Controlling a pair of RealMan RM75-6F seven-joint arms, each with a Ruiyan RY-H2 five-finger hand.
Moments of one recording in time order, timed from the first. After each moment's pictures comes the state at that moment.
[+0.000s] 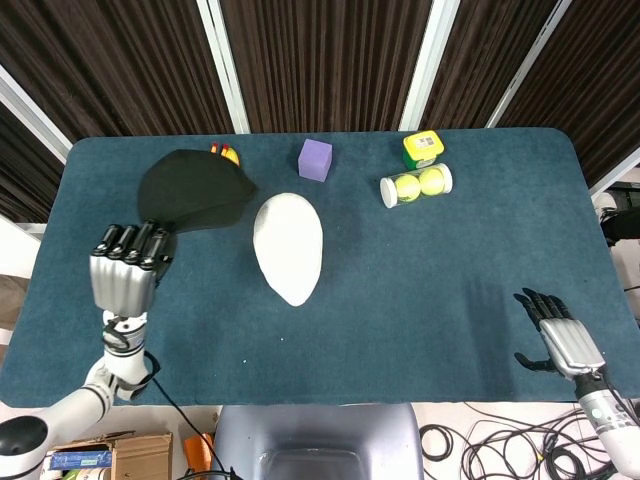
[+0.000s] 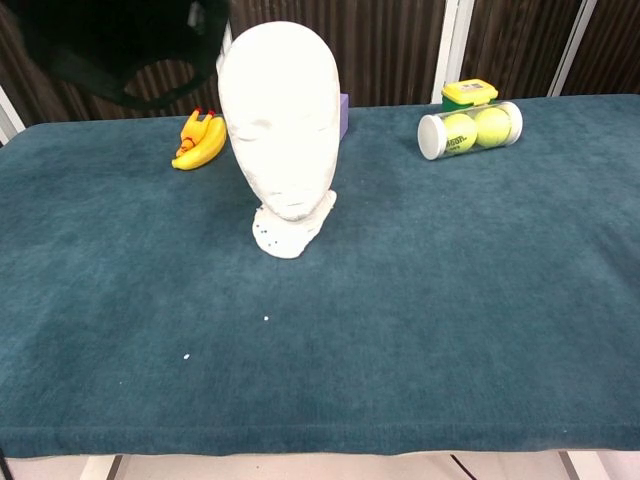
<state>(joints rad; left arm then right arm) -0.74 -1.77 -0.29 -0.74 1.63 2.00 0.23 0.25 -1.13 -0.02 -1.43 -1.45 1.11 0.17</state>
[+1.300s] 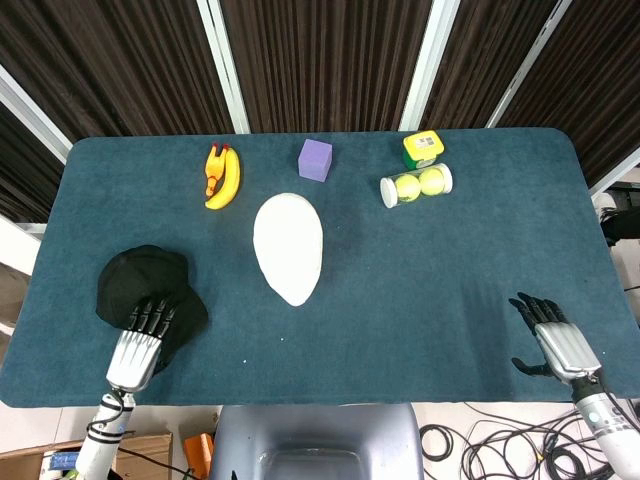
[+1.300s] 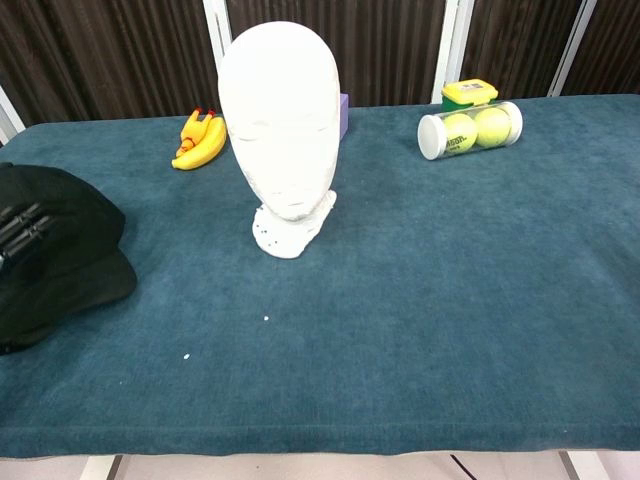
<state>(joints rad) -0.27 -1.83 0.06 -0.76 1.60 1.59 0.06 0.25 -1.12 -0.04 -1.46 -1.46 1.10 0.15</state>
